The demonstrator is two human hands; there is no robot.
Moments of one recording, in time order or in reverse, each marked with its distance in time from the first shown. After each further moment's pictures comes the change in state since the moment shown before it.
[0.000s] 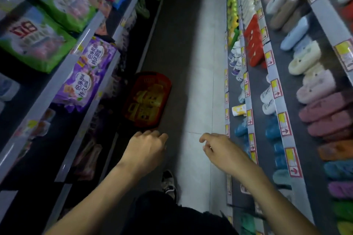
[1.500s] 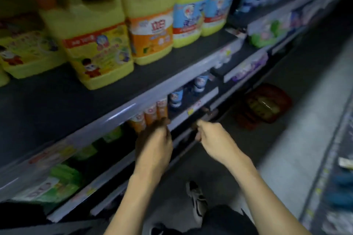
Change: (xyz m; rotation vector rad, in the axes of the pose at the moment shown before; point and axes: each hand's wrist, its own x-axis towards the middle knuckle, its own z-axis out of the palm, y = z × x) left_hand -0.756 -0.094 -0.006 -0.397 0.547 -1.091; right_hand -0.376 -0.516 0.349 -0.147 -0.049 -0.670
